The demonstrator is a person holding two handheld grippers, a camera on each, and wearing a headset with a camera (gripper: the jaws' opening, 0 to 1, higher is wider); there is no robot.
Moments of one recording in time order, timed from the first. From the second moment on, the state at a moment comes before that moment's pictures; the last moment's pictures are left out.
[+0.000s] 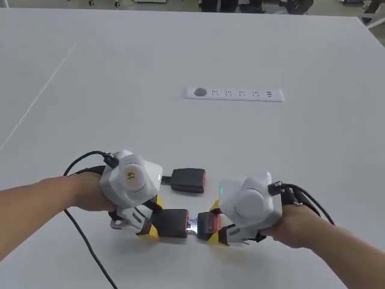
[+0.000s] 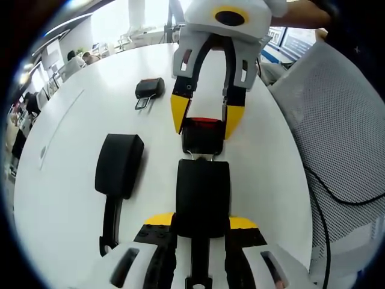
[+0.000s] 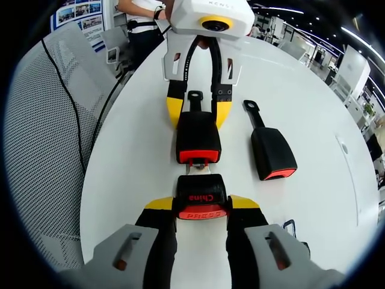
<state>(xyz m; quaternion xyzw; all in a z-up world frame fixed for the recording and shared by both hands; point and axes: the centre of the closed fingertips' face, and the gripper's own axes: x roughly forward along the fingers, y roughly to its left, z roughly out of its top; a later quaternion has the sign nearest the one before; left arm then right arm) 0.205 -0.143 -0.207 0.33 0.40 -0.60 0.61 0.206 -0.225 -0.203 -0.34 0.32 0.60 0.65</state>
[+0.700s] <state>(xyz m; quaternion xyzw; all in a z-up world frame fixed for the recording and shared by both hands) 0.204 -0.144 -0.206 0.33 0.40 -0.60 0.61 0.205 -0.216 -0.202 -0.33 0.32 0.60 0.65</state>
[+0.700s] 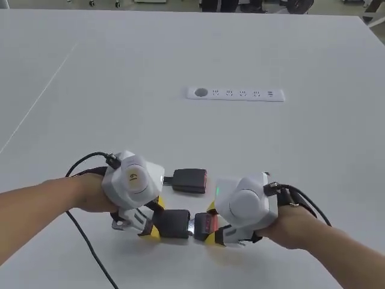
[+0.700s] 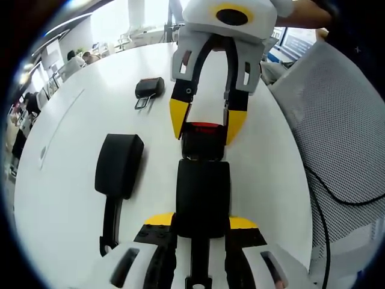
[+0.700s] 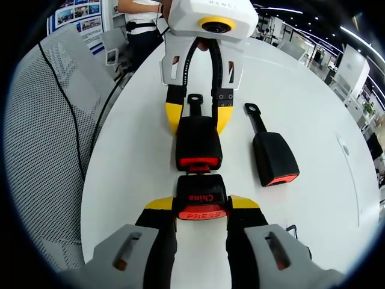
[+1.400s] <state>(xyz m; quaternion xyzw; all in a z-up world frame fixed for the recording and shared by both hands) 0.205 -0.143 -0.206 0.33 0.40 -0.60 0.61 0.196 -0.214 -0.197 -0.34 0.32 0.60 0.65</state>
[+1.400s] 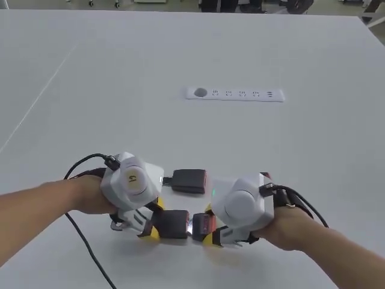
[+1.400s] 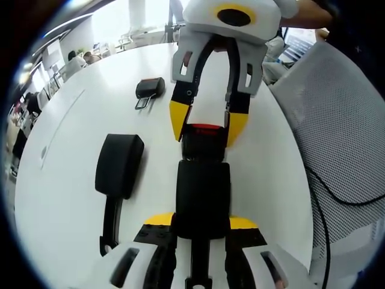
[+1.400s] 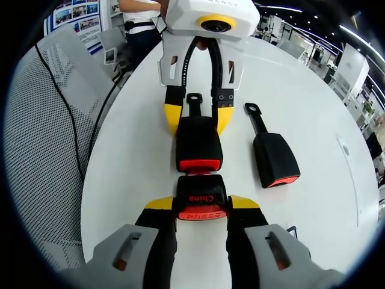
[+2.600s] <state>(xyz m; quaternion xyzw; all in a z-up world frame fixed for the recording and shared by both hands) 0.203 -0.143 -0.206 0.35 0.39 -0.61 0.60 0.204 -0.218 -0.203 -0.32 0.29 0.62 0.66</state>
